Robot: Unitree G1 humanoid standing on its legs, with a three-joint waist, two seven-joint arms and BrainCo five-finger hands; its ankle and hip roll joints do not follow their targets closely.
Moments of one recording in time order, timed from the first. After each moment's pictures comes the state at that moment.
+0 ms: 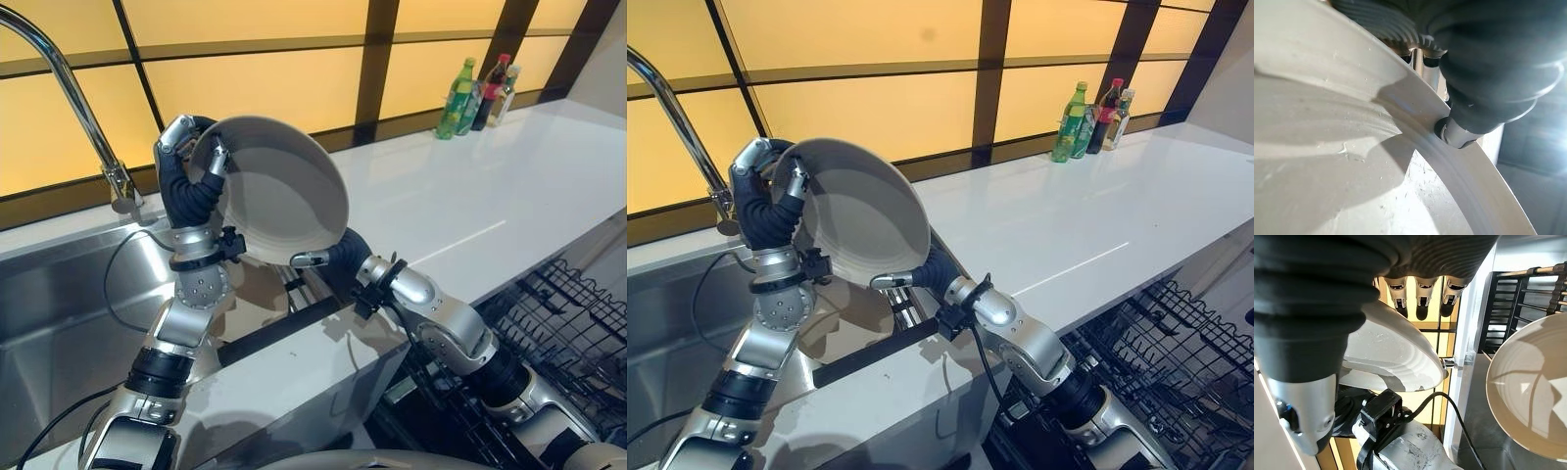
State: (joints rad) left arm -0.33 0.40 -0.17 -0.03 0.09 -0.46 0.65; right arm -0.42 -0.38 0.56 -0.25 0.60 0.25 0.05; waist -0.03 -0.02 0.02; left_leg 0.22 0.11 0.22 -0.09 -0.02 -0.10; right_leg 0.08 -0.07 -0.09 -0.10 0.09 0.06
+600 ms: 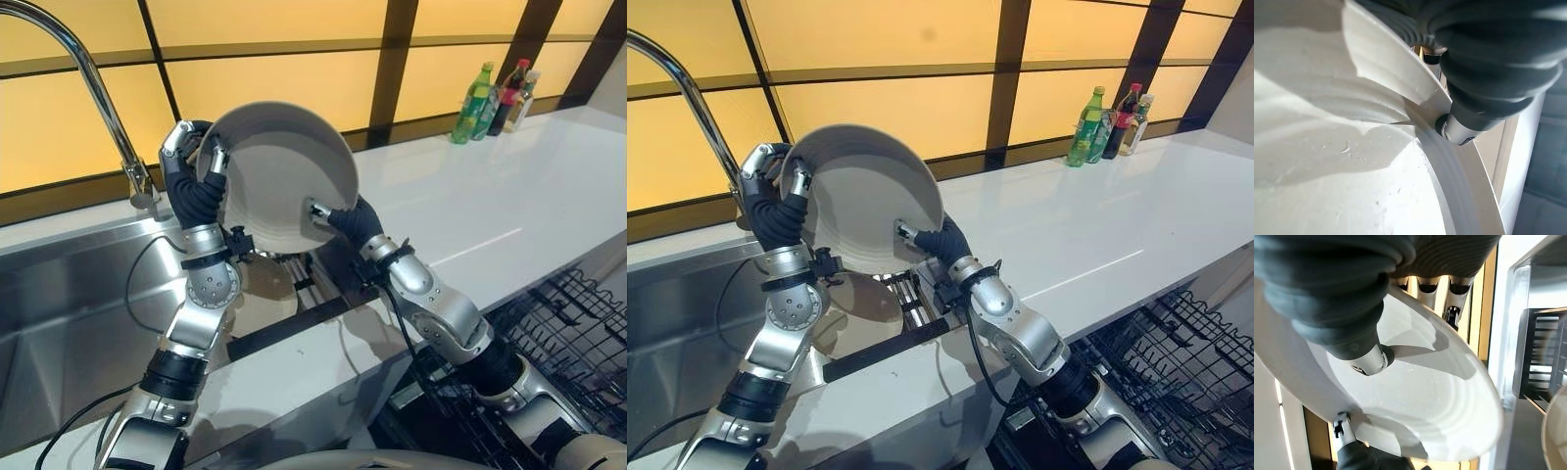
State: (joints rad) left arm -0.33 0.36 -0.19 -0.06 0.01 -0.40 0.65; right arm -0.47 -0.34 0.54 -0.23 0.58 0.20 -0.26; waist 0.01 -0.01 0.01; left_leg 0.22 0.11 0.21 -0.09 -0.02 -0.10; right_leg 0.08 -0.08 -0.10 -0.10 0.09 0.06
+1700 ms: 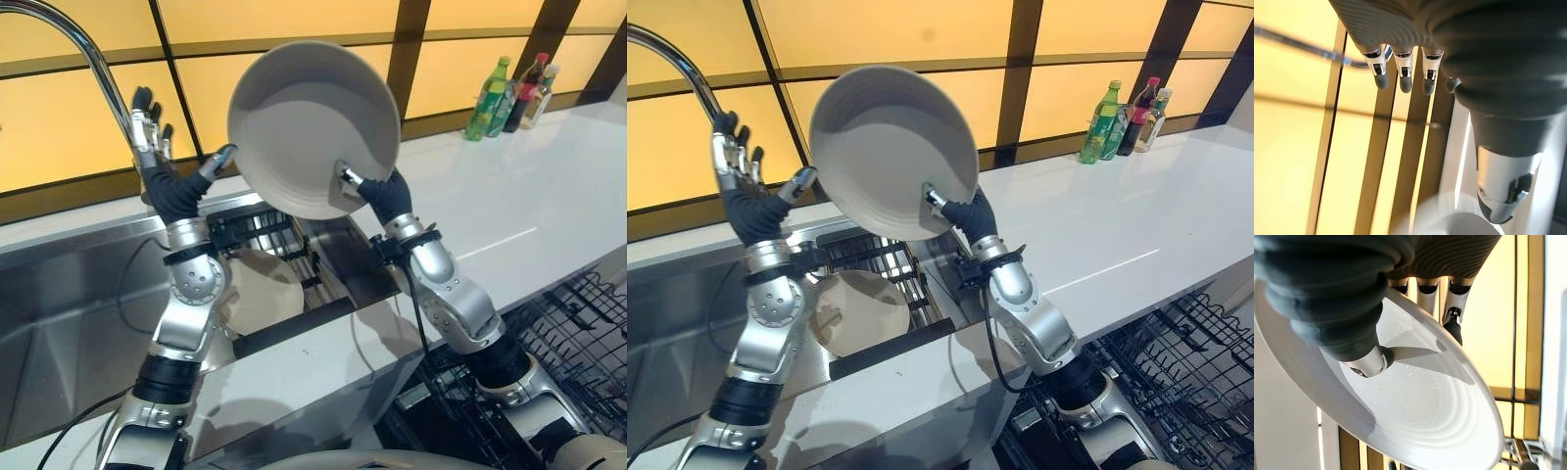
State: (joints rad) left arm -0.31 0.40 -0.05 -0.15 -0.13 -0.26 0.63; right arm -0.47 -0.38 0.37 -0.24 0.51 0.08 -0.26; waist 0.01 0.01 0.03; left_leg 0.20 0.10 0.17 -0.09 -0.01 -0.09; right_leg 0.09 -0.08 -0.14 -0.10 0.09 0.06
